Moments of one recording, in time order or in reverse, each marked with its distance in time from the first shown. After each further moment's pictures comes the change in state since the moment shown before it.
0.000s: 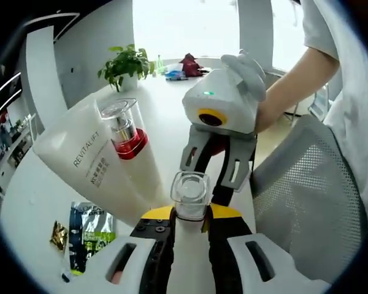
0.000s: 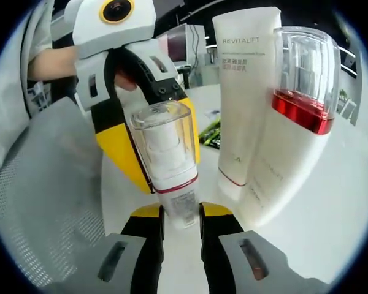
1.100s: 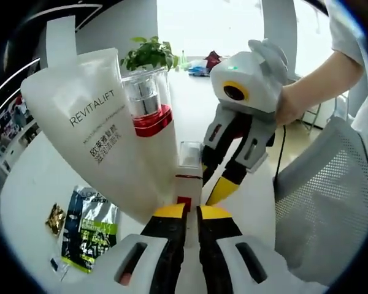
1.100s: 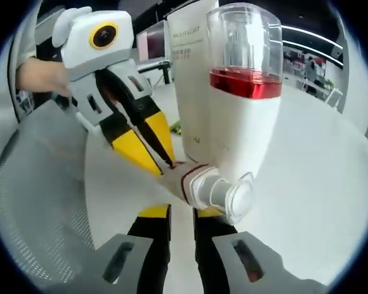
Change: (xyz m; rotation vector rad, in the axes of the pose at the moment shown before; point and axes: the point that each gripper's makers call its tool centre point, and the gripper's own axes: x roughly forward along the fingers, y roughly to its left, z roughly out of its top) left arm 0.022 0.021 -0.017 -0.105 0.011 0.119; right arm -0.019 -0.029 -0.019 0.071 0.040 -0.098
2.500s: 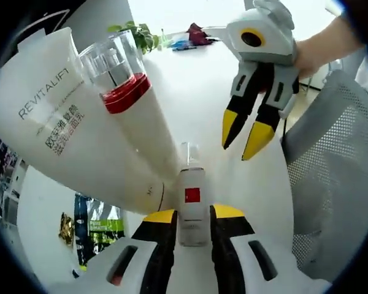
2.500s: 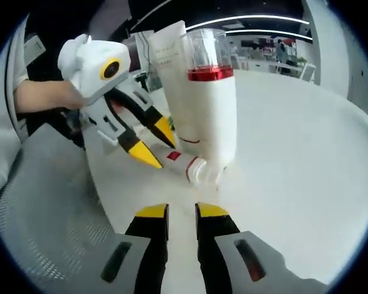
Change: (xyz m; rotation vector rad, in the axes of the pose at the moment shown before) left arm 0.012 0.007 -0.026 0.194 0.188 0.009; right arm -0.037 0.011 -0.024 0.210 -0.052 -0.097
